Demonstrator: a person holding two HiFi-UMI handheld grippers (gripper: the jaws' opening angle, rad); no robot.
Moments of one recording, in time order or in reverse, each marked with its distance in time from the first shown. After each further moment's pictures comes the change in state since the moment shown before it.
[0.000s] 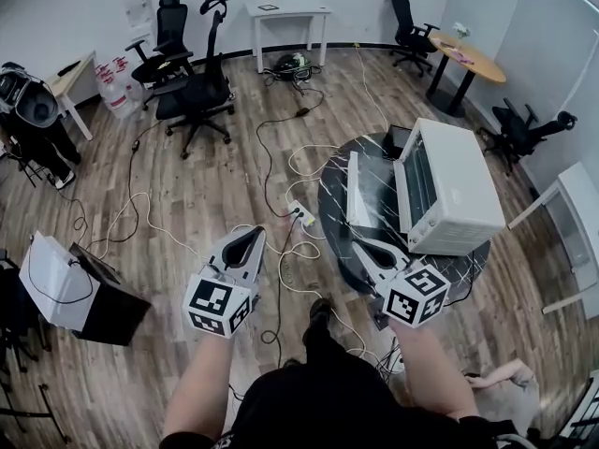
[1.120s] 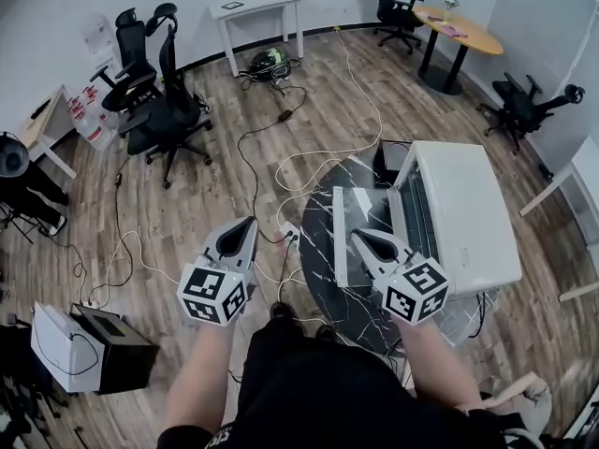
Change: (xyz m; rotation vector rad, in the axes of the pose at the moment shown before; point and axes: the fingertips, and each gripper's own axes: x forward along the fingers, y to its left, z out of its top) left arm 0.271 0.102 0.001 -0.031 0.099 -0.053; right arm 0.122 -0.217 0.075 -0.012 -0.031 -0.100
